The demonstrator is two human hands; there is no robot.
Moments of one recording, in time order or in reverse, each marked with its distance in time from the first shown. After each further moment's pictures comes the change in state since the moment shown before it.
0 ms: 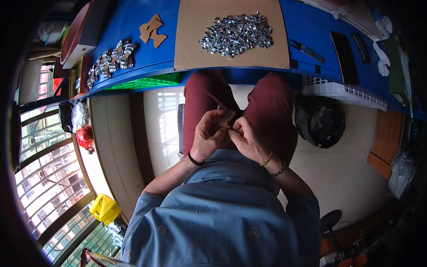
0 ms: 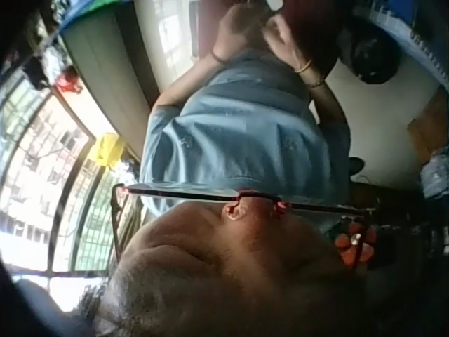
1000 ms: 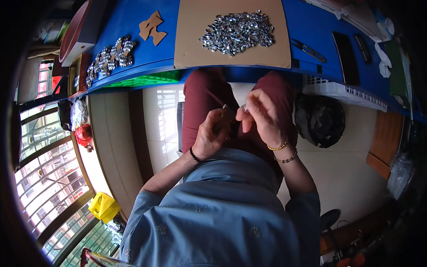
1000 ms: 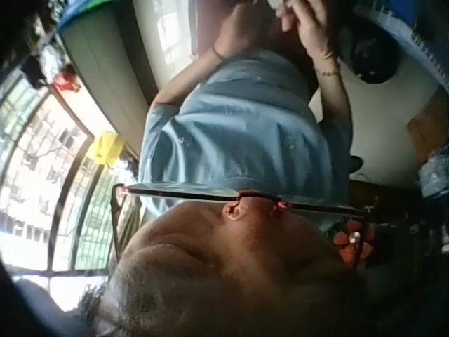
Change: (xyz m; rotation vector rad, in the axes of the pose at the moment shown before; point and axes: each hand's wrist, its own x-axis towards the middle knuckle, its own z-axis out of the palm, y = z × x) left_hand 0.002 -0.019 -0.015 0.340 -0.081 0.117; right_hand 0.021 -0.055 -0.036 0.414 0.064 -0.086
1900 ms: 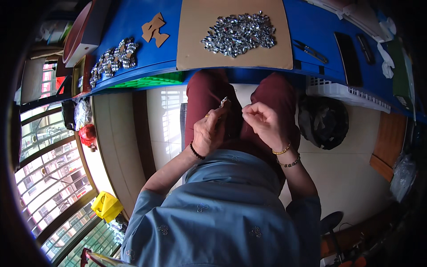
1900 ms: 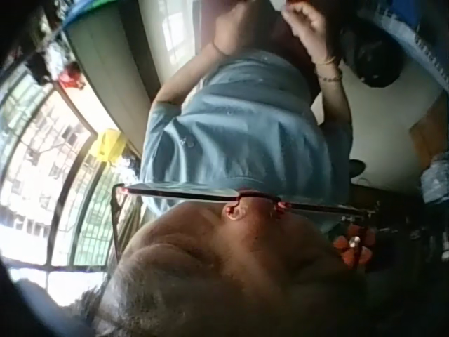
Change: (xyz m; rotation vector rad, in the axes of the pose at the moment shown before) left_hand 0.017 0.019 -0.004 0.482 0.085 0.327; right_hand -0.005 0.024 -0.017 -0.220 0.017 0.042
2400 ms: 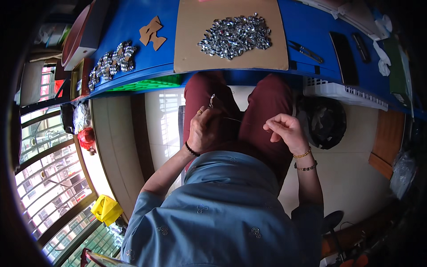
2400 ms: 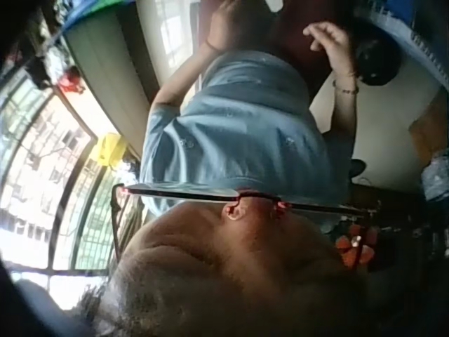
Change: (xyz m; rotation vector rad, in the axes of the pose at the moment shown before) left_hand 0.002 -0.021 -0.003 -0.057 0.020 -0.073; right_hand -0.032 -0.010 -0.052 -0.049 0.049 0.253
